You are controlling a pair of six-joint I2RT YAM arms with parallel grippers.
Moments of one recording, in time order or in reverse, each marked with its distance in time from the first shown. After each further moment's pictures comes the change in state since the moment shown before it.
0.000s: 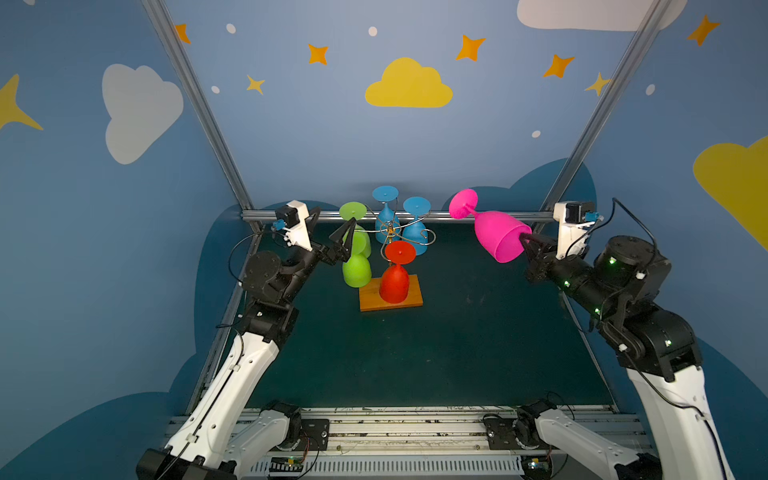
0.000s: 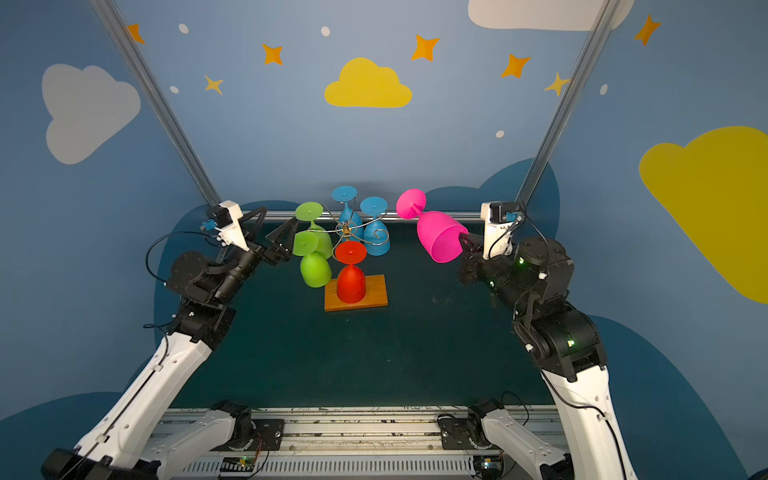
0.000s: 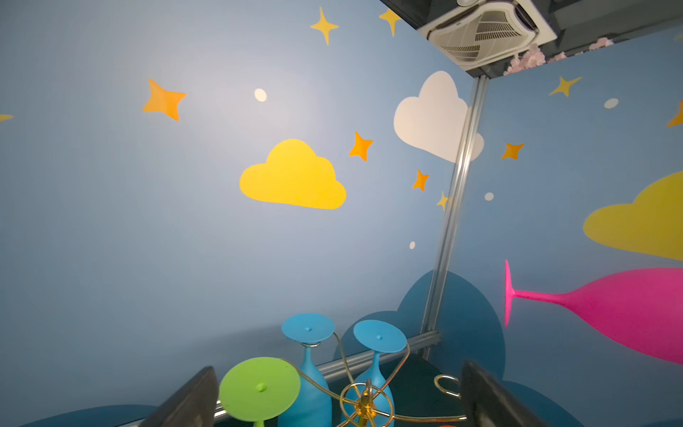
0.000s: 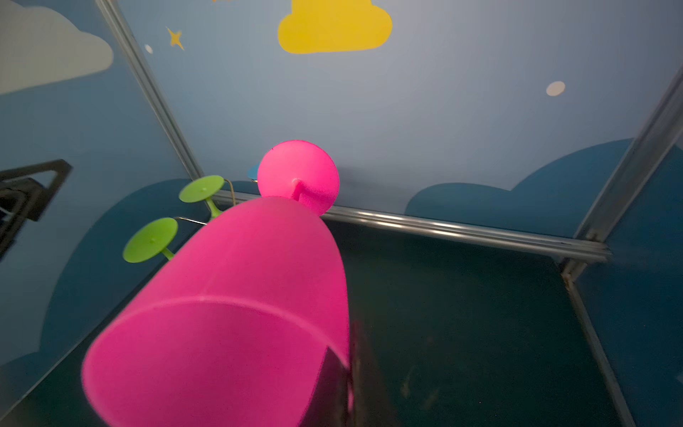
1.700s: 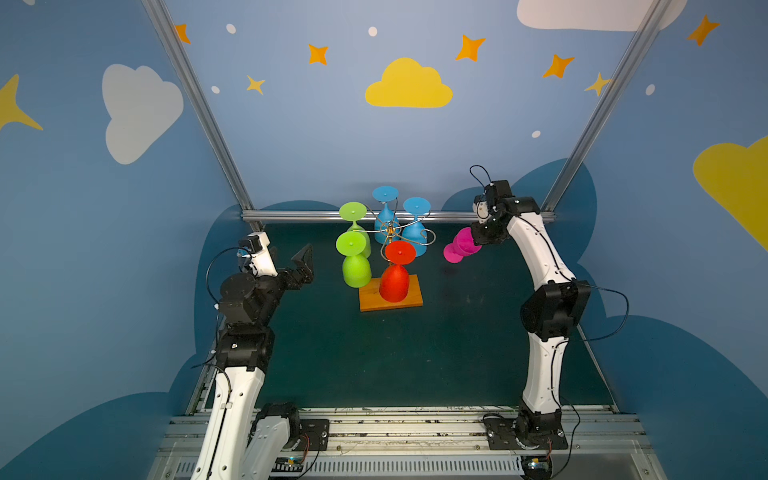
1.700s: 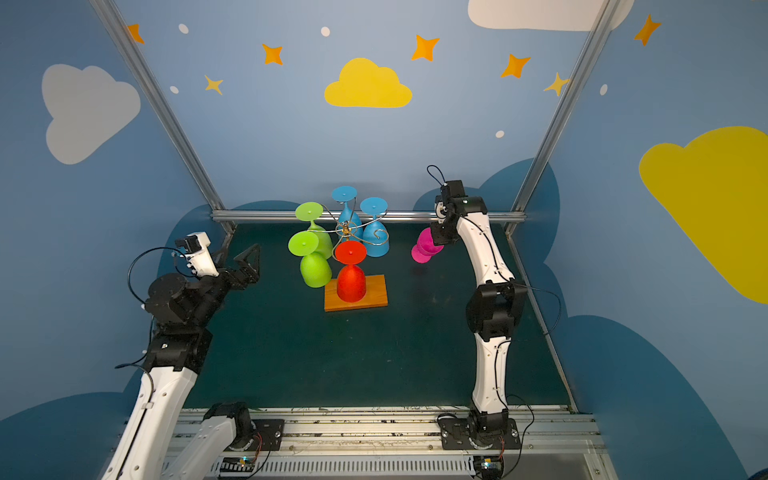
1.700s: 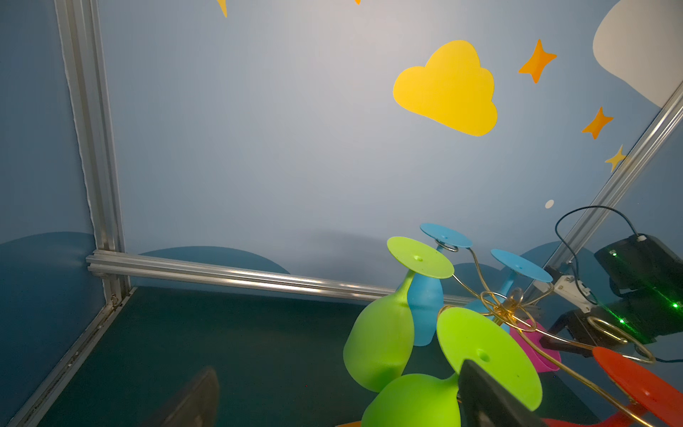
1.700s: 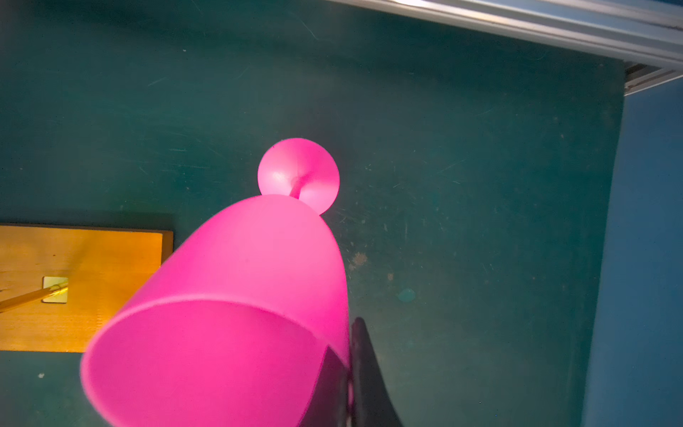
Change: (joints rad) left arm 0.298 -0.187 -0.138 -0.336 0.008 -0.055; right arm -0.184 1.184 0.724 -0.401 0.019 -0.138
